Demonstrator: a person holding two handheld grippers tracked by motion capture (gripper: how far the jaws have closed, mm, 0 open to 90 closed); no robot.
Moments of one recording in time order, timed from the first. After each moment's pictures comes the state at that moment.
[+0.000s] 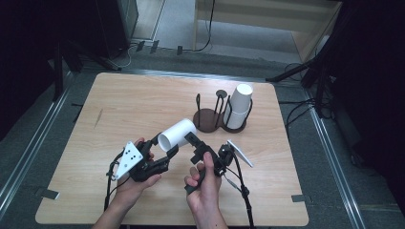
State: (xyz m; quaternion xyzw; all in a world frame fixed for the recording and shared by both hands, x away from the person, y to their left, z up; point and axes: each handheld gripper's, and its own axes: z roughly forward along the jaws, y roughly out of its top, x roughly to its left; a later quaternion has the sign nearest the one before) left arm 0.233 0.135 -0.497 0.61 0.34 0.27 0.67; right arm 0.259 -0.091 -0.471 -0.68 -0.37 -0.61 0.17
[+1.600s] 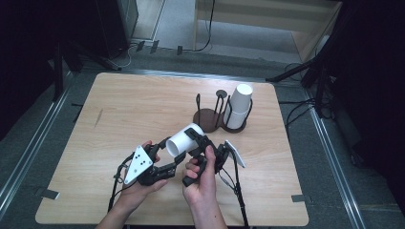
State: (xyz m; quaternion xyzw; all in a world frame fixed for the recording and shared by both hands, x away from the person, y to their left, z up) left arm 0.229 0.119 -0.501 0.64 0.31 0.27 0.65; right arm 0.276 -0.087 -0.491 -0.70 -0.26 -0.60 0.30
